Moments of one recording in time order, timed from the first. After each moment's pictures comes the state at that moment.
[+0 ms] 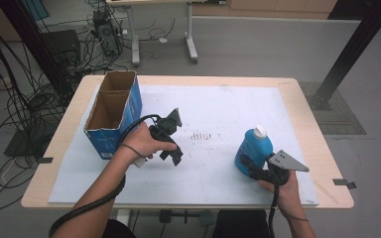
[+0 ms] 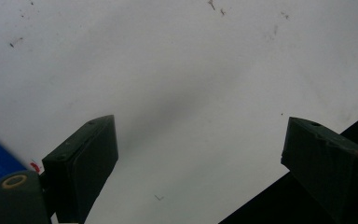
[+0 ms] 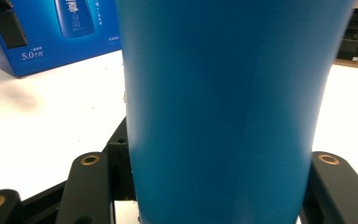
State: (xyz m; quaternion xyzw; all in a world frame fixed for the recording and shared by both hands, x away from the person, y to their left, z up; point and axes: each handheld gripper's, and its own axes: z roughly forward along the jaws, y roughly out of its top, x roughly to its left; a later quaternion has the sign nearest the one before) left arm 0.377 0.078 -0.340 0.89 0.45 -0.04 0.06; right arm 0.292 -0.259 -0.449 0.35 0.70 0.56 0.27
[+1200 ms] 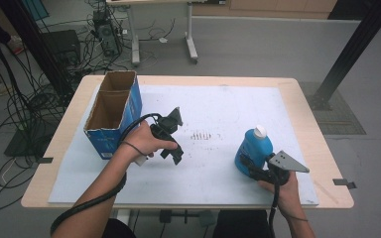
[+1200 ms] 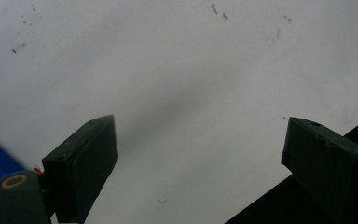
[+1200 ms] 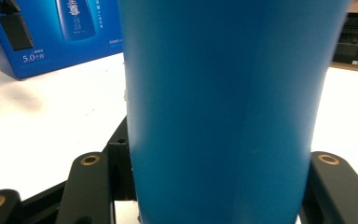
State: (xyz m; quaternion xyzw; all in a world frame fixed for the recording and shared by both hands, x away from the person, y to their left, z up) left arm 0.383 0.077 -0.341 0.89 0.44 -0.05 0.06; right arm 0.292 -0.260 -0.450 0.35 0.69 0.57 0.27
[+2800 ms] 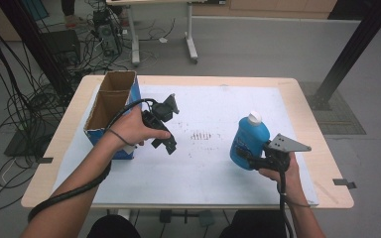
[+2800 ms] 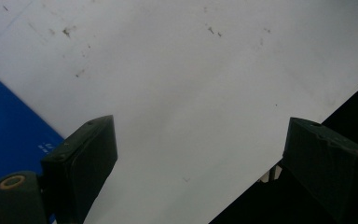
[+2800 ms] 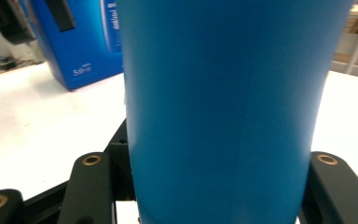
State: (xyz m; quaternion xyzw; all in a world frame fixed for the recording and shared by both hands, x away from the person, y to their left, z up) left arm 0.380 0.089 -0.282 0.92 0.39 -0.01 0.08; right arm 0.312 -0.253 -0.397 0.31 0.74 0.57 0.19
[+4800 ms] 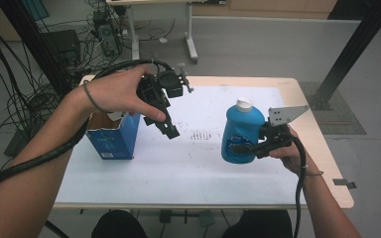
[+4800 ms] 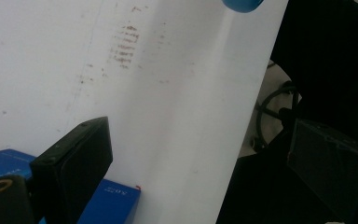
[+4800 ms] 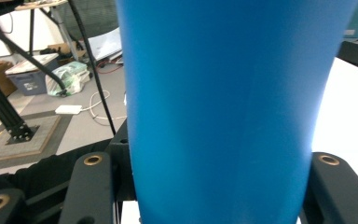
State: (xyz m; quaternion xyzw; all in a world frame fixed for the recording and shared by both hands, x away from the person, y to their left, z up) left arm 0.348 0.064 -0.163 0.98 0.14 0.03 0.13; right arm 0.346 -0.239 -0.319 0.09 0.80 0.59 -0.01
